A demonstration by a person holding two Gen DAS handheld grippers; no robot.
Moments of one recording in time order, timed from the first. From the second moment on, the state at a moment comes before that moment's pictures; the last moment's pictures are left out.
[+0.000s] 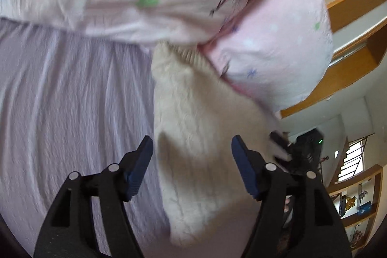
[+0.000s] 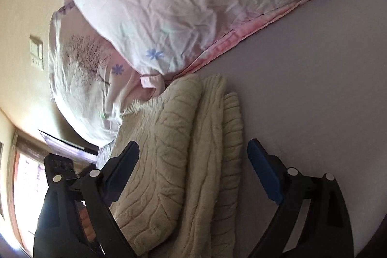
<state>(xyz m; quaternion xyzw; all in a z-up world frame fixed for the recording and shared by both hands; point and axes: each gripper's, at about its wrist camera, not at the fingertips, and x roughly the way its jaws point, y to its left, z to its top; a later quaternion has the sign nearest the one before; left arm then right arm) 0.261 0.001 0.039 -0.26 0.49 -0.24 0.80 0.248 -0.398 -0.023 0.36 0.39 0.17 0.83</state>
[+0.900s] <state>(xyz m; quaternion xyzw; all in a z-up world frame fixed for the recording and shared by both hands) 0.153 0.080 0.069 -0.15 0.36 -0.23 0.89 0.228 -0.294 0.026 0.26 0.32 0.22 0.88</state>
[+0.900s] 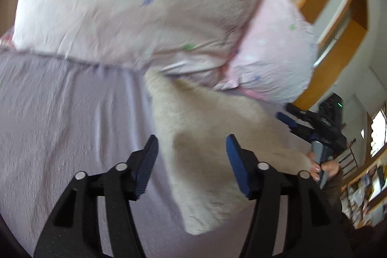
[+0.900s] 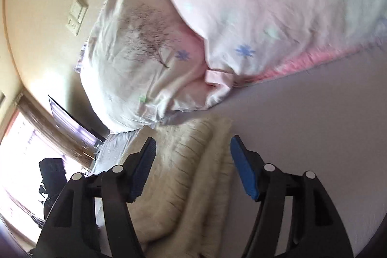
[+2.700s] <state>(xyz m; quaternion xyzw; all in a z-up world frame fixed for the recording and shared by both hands) 0.106 -0.018 0.009 0.05 0.47 -0.08 0.88 0.090 -0.194 -0.015 0.04 0.42 0.05 0.91</state>
